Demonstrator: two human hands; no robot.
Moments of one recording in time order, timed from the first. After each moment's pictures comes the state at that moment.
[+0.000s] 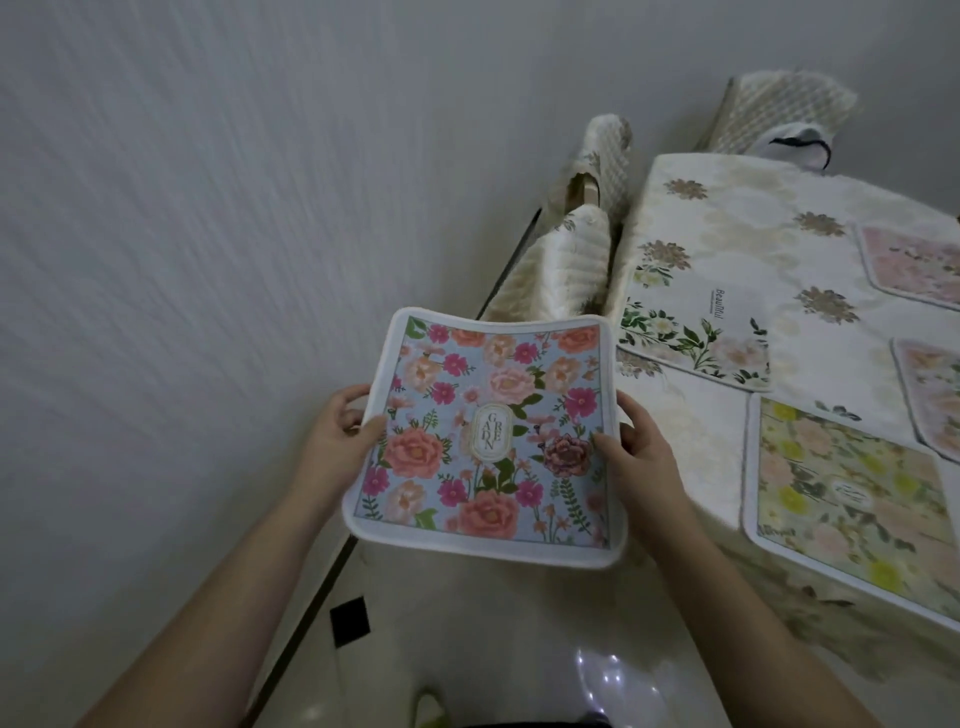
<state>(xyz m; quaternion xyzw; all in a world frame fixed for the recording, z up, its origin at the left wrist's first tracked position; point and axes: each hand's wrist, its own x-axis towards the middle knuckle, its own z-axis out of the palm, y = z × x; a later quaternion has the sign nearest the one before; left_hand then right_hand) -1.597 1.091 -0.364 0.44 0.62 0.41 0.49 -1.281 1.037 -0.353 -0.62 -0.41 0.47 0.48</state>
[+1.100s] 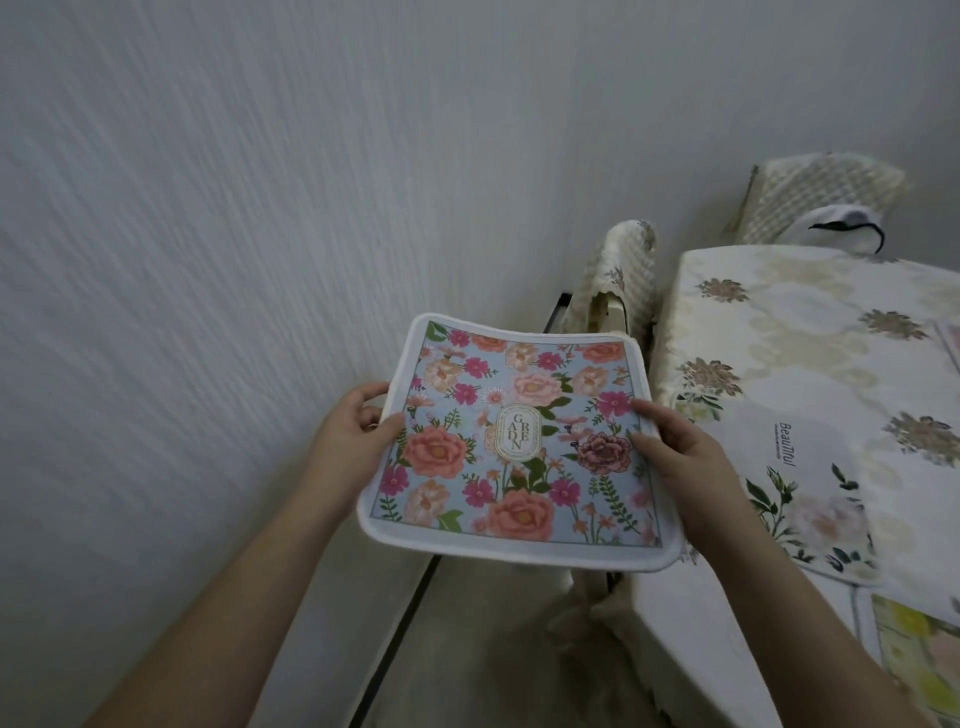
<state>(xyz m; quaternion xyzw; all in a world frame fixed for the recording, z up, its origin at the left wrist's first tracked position) -1.559 1.338 -0.273 0.48 0.61 0.44 0.45 -1.225 1.287 -0.287 -0.58 -0.38 0.48 0.53</state>
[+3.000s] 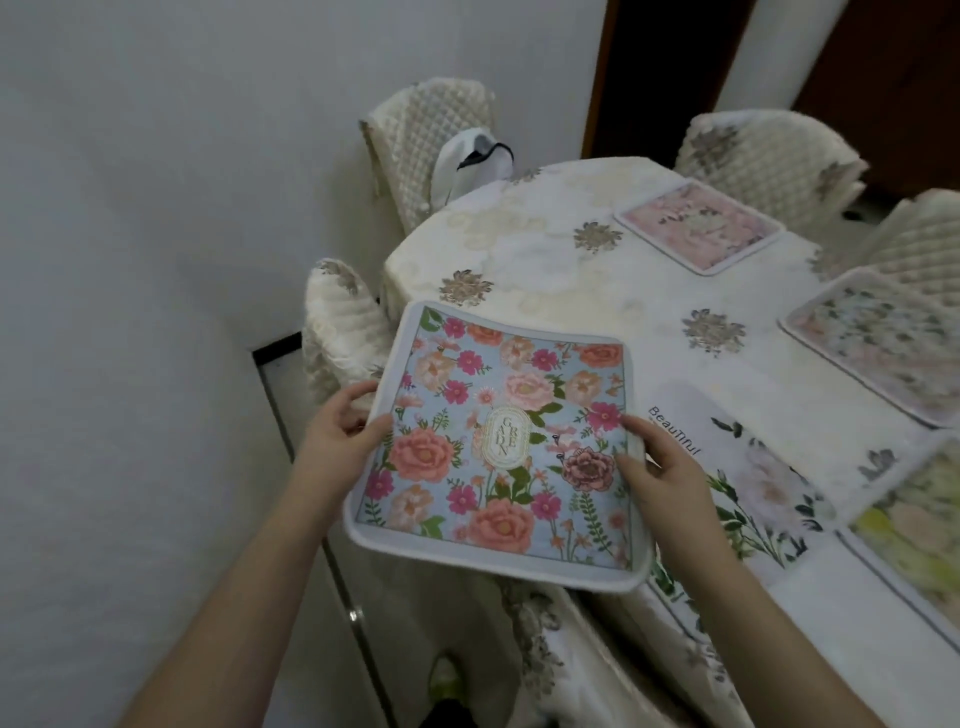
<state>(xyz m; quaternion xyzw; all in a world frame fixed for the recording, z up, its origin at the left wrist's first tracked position) -1.266 1.841 -0.343 0.68 0.34 0.14 0.63 -1.137 1.533 -0.349 -0.74 -0.04 0.20 0.64</state>
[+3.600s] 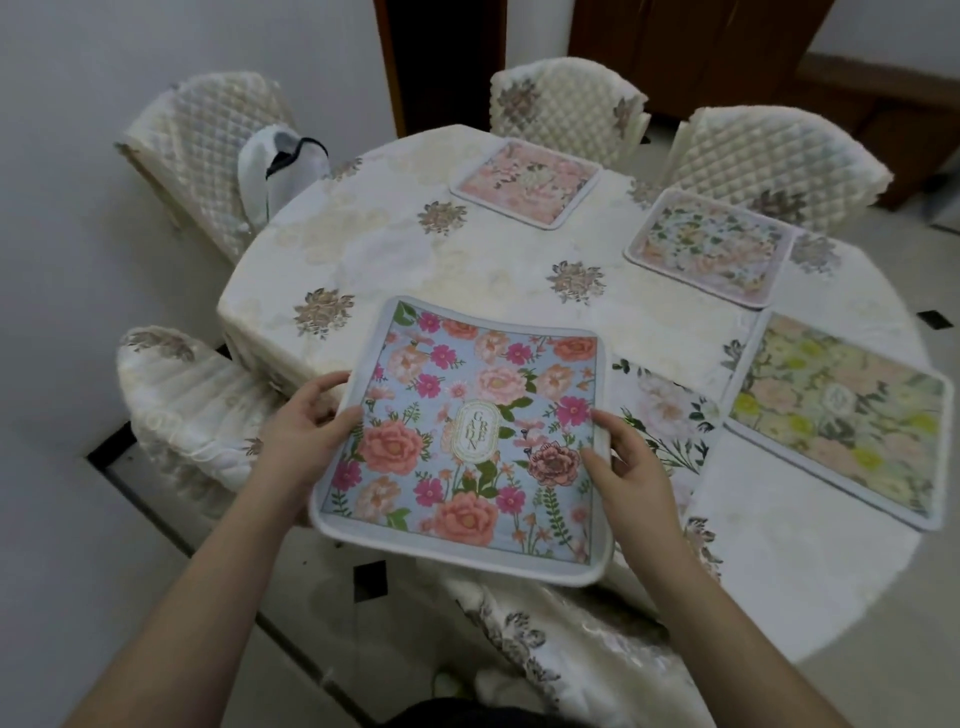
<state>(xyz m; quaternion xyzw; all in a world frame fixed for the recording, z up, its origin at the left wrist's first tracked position) -1.145 1.853 -0.352 0.75 0.21 -0.01 0.62 -1.157 1.521 -0.374 -0.72 0.12 0.07 0.68</state>
